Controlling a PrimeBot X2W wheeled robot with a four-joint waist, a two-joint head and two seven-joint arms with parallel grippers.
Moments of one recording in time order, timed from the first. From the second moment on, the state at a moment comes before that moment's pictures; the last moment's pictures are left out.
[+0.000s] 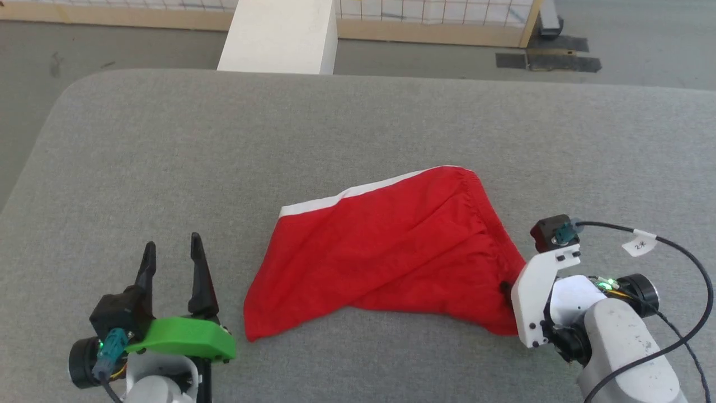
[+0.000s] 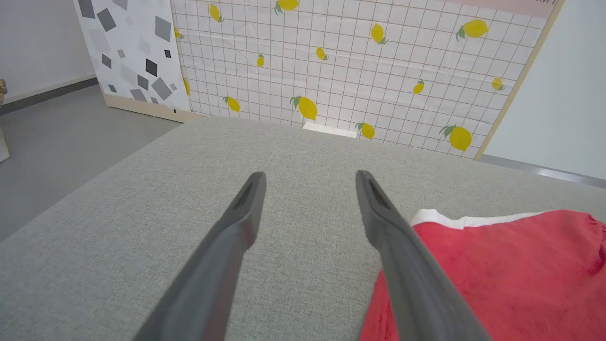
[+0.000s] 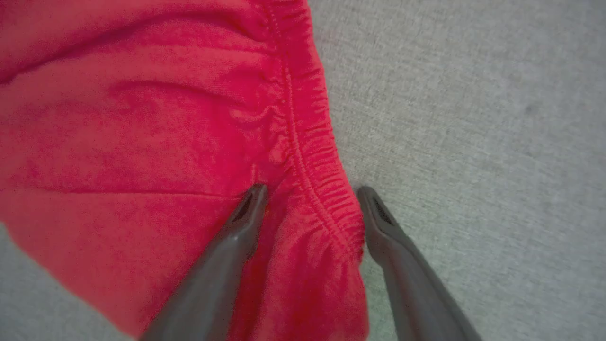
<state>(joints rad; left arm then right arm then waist) -0.05 0.19 -0.12 0.05 -0.35 0.19 -0.24 -0.33 -0.08 0.07 0.43 0.05 0.13 0.65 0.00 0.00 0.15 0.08</state>
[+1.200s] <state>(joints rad) -0.25 0.16 -0.17 0.19 -0.40 0.10 -0.03 -0.03 -0.05 -0.45 -0.01 0.36 0.13 0.38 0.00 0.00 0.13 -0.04</state>
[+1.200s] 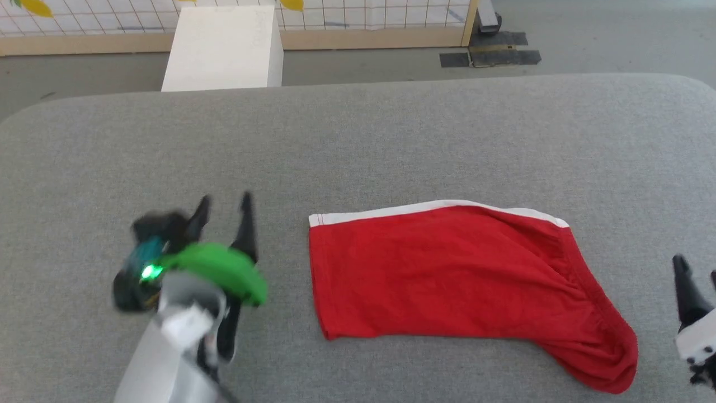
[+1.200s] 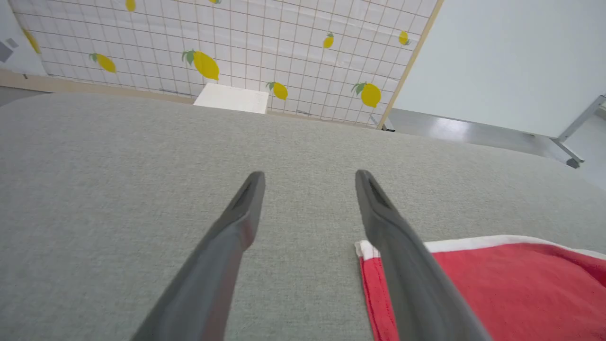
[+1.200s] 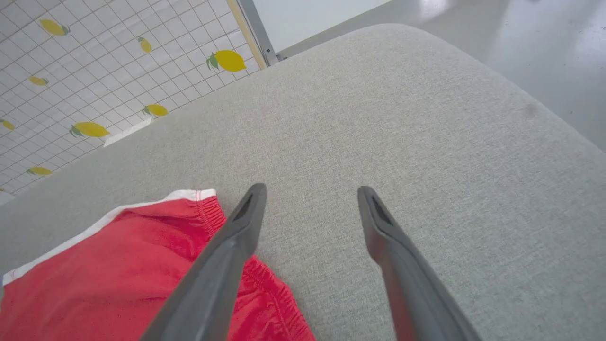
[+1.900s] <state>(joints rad) -0.64 0.19 -0.40 0.53 -0.38 0.01 0.64 -0.12 -0.05 -0.37 0.01 0.39 0.13 0.31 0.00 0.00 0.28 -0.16</state>
